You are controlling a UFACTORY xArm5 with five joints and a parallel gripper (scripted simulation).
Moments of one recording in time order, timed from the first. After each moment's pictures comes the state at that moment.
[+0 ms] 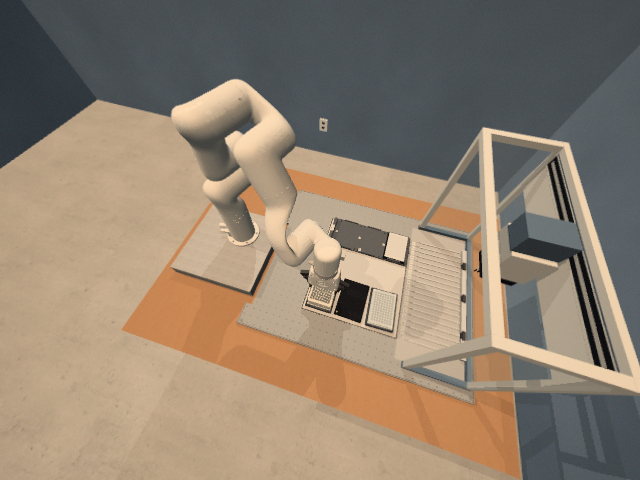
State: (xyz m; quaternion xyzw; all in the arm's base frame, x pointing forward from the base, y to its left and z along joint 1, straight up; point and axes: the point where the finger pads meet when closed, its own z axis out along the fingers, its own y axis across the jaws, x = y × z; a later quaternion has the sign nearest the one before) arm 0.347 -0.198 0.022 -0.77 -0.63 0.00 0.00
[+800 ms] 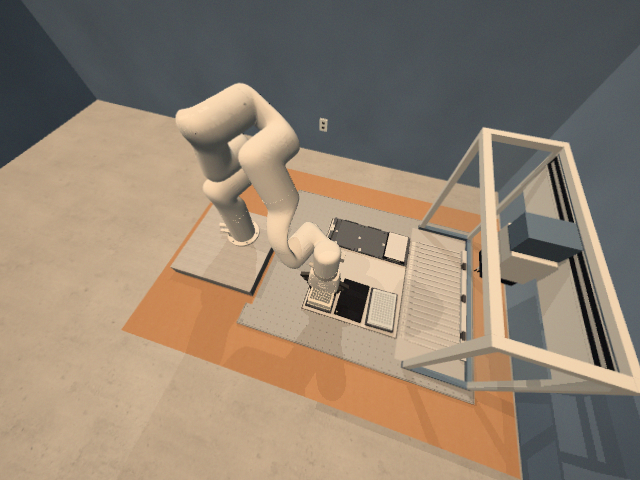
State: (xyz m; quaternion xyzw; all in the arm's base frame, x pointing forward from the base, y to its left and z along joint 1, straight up) arm 0.347 -0.198 0.008 -0.77 -0.63 0.00 0.00
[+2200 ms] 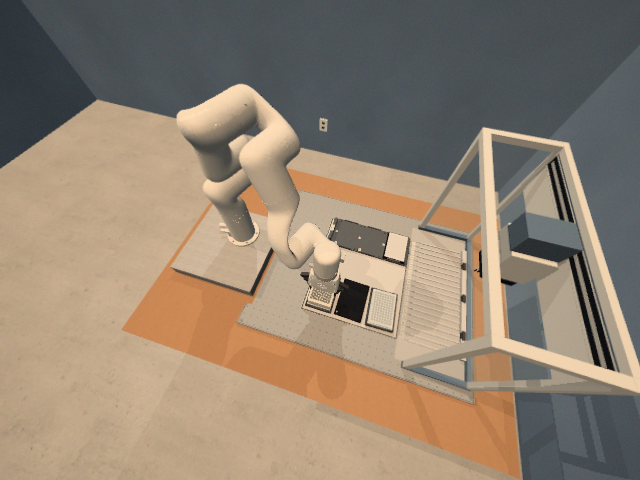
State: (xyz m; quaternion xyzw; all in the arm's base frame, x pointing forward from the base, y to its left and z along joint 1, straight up) arm 0.347 -0.198 0.006 -0.77 -0.63 0.00 0.00
